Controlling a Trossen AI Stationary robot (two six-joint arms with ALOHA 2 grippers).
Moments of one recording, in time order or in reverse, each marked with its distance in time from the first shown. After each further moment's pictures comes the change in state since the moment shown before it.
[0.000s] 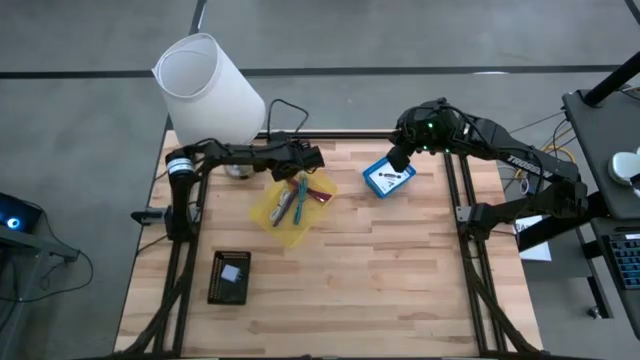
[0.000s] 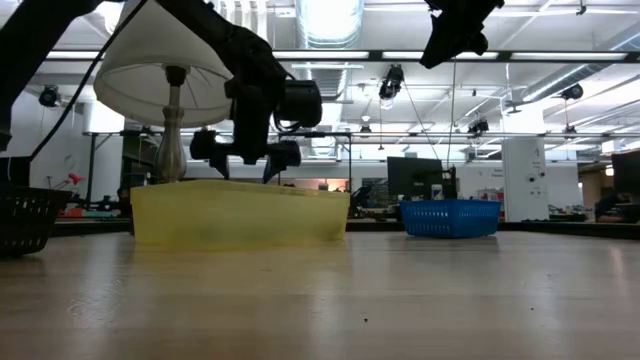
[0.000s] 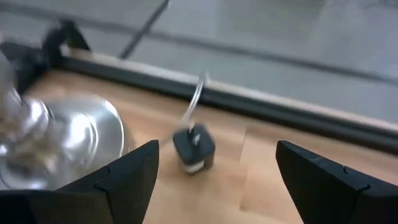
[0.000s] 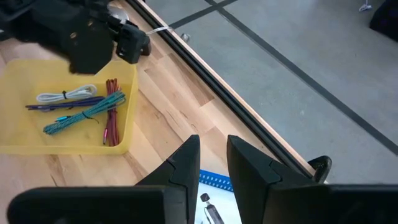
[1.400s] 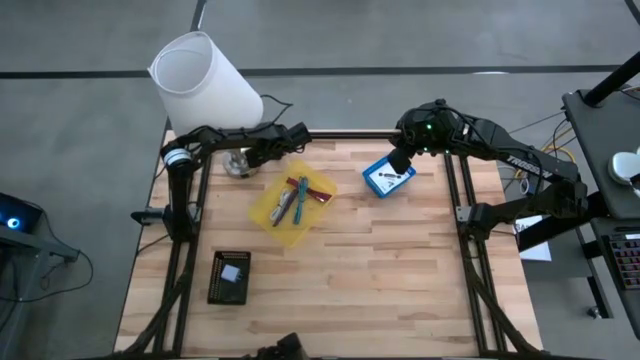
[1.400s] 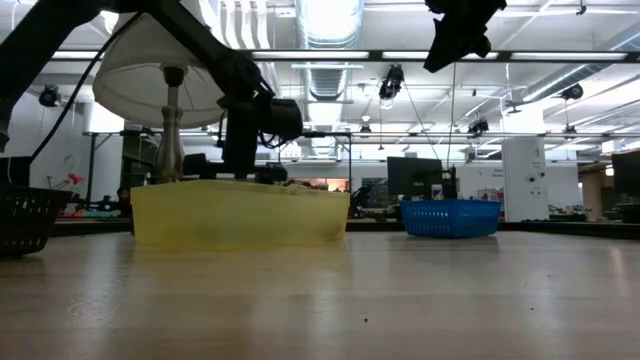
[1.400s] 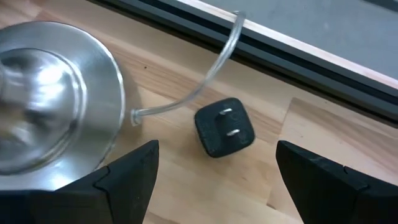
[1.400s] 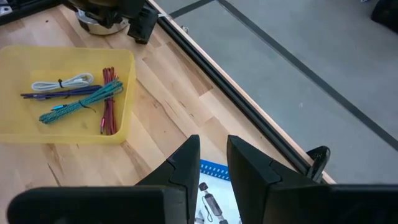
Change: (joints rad) left arm 0.198 0.002 -0.013 0.026 0.396 0.052; right arm 0.000 0.000 -0.006 -0.035 0.000 0.001
